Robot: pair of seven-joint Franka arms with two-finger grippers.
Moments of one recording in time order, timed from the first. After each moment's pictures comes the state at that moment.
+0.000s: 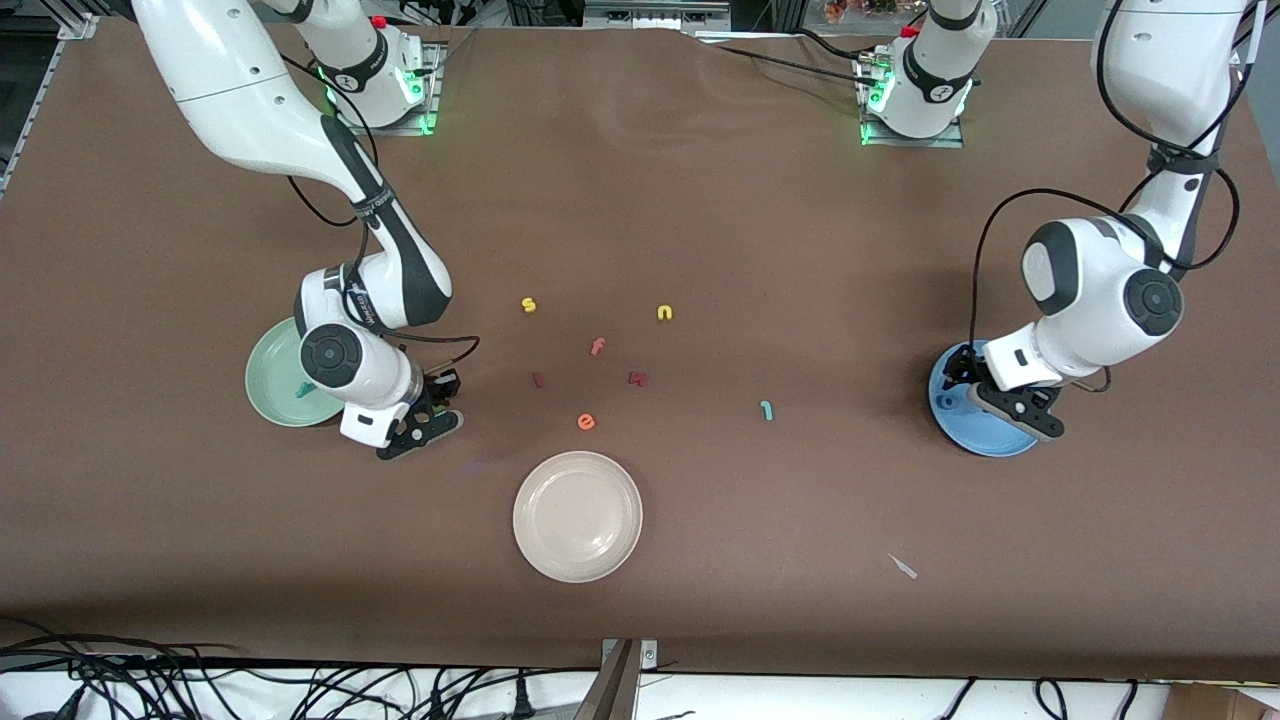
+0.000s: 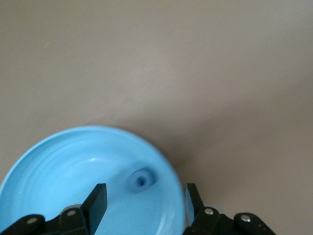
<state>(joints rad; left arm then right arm) -0.05 0.40 0.02 -2.04 -0.18 2.46 0.60 0.23 0.69 0.07 -1.73 -0.04 2.34 -0.17</state>
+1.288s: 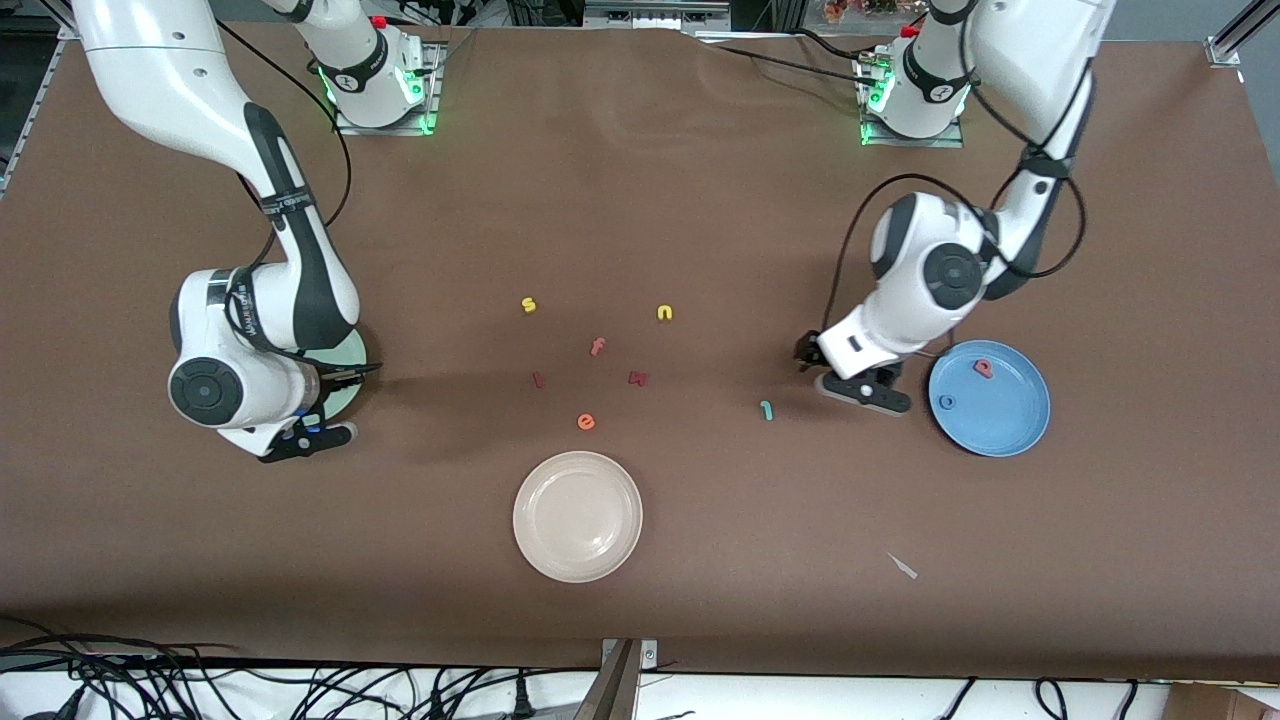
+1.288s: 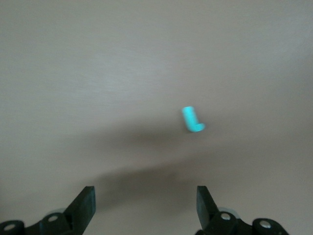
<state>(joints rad) -0.38 0.46 -0.01 -1.97 -0.18 2.46 -0.07 0.19 0.62 -0.10 -1.61 -0.04 1.91 -0.12</state>
